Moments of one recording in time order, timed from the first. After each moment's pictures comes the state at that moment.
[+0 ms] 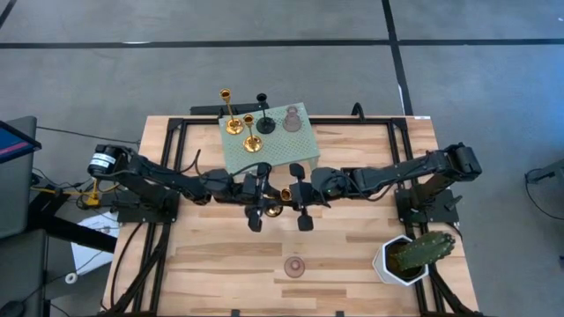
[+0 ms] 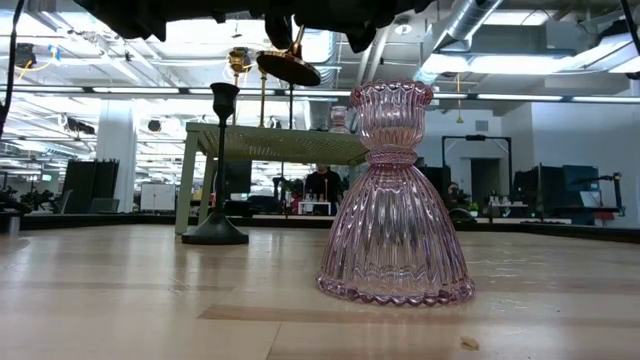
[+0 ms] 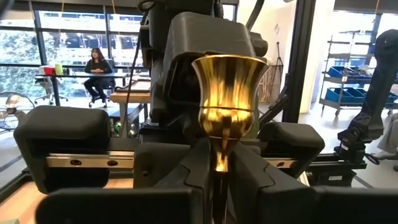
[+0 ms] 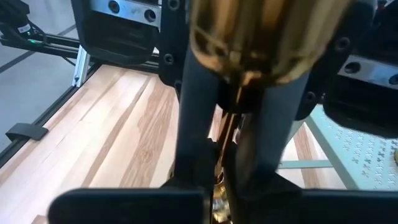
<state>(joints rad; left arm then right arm) -0.16 1.32 0.72 0.91 -0.03 0.03 0.15 1.58 1.11 0.09 0.03 -0.11</state>
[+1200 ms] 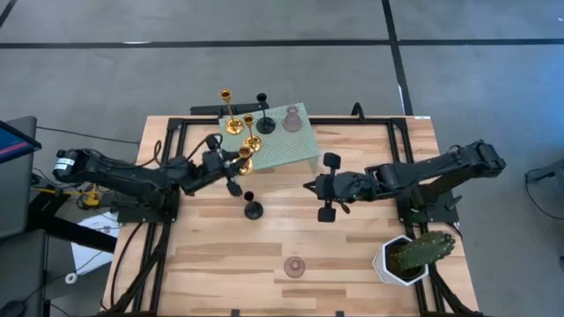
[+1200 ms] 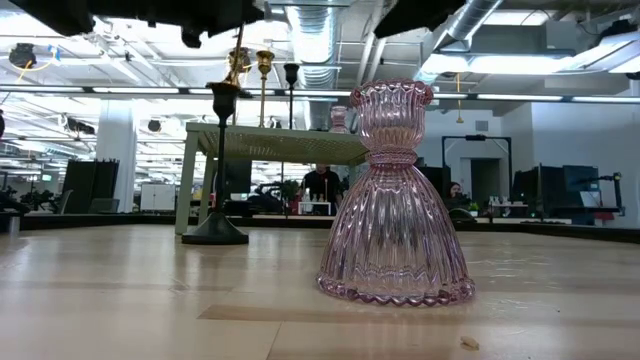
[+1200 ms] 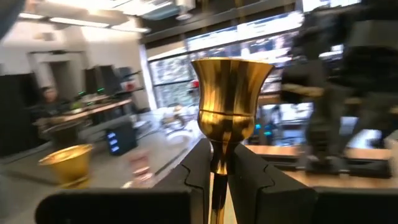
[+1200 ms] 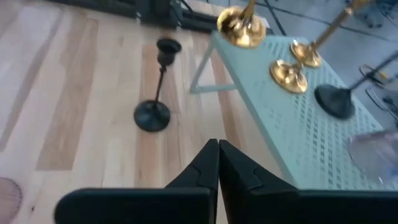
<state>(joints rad) -0.09 0.86 0.47 0.76 -0.52 0.30 0.23 1.35 1.11 -0.38 0.45 -0.05</state>
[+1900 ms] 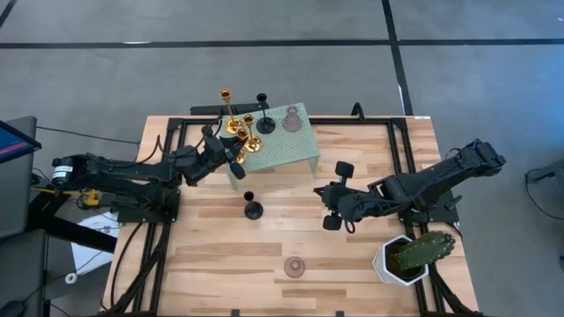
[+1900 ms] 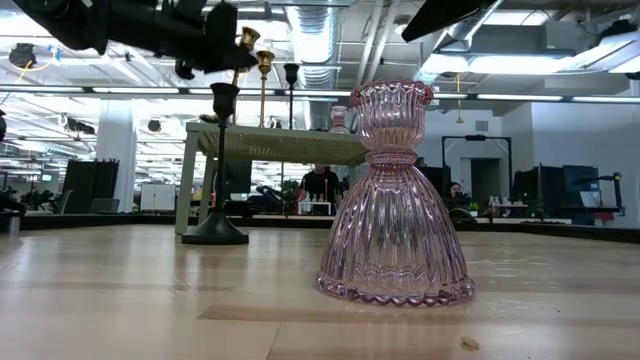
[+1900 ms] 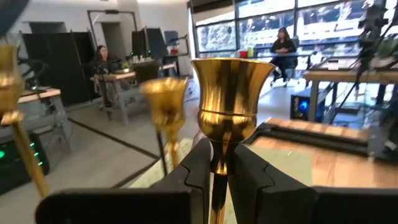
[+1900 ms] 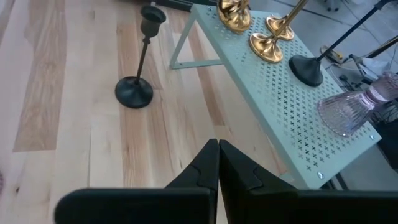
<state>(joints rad) 0.11 0.87 0.46 0.65 -0.56 0.17 0.39 1.35 1.11 -0.54 0.71 0.12</state>
